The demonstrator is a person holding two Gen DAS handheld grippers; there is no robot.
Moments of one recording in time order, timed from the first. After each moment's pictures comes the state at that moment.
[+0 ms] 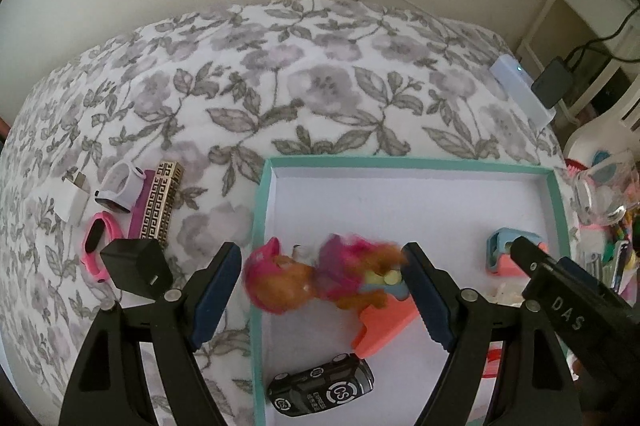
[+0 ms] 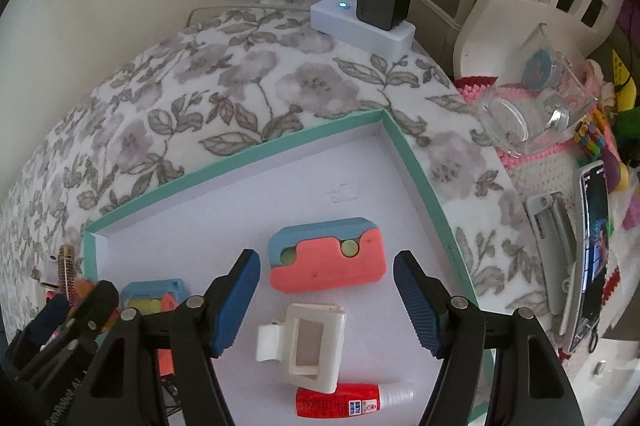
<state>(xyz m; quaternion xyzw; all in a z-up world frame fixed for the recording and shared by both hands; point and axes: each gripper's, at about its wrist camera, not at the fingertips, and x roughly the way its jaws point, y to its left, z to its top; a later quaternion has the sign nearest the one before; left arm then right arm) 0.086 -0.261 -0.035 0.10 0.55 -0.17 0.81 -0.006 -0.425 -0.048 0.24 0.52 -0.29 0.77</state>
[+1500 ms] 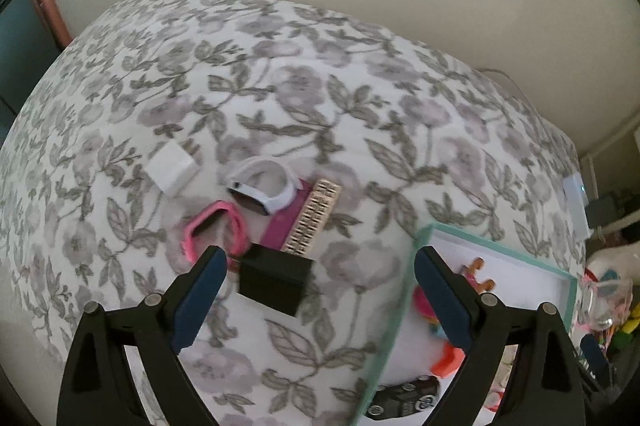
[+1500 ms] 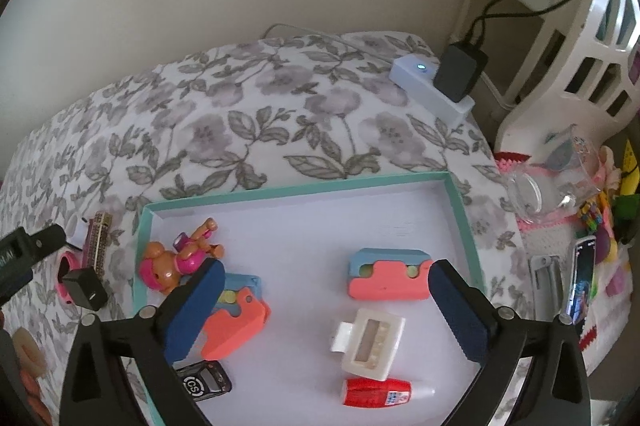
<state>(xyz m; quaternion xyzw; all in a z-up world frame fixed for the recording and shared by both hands) 0.140 -0.139 -0.008 -0.02 0.57 -0.04 0.82 0.023 -0.366 -0.009 0.14 0.50 -0.24 0.82</state>
